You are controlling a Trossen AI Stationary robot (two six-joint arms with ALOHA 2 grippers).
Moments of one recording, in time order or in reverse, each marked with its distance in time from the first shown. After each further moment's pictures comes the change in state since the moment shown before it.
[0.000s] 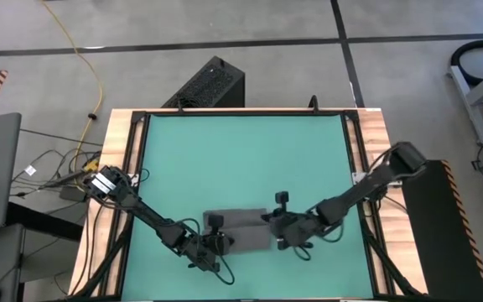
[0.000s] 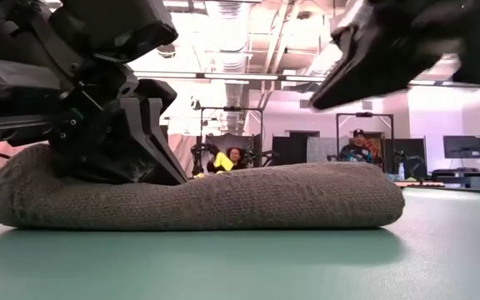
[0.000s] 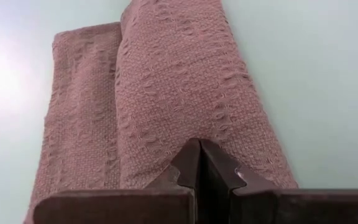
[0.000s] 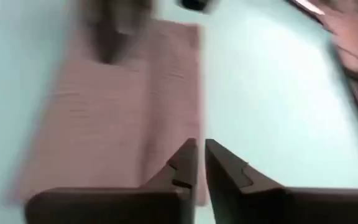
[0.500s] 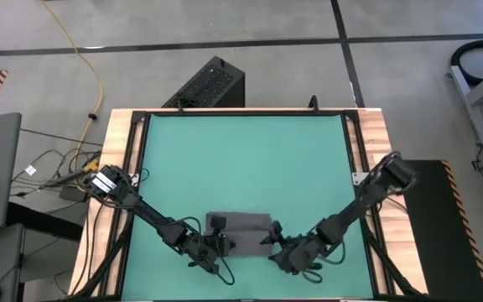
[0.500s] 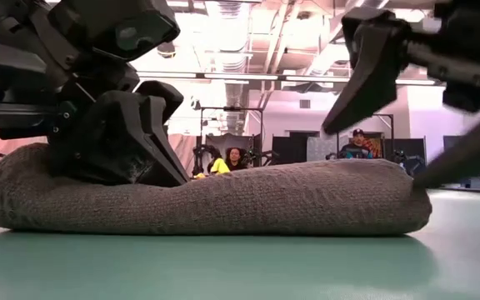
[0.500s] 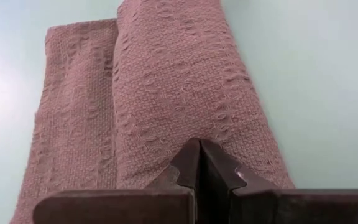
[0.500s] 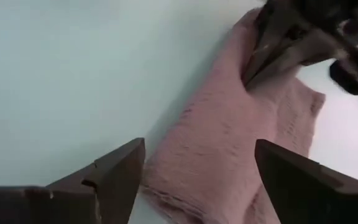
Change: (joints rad) left arm 0.015 0.000 0.000 -0.015 0.088 0.005; right arm 0.145 0.151 0.013 0.185 -0.184 -0.324
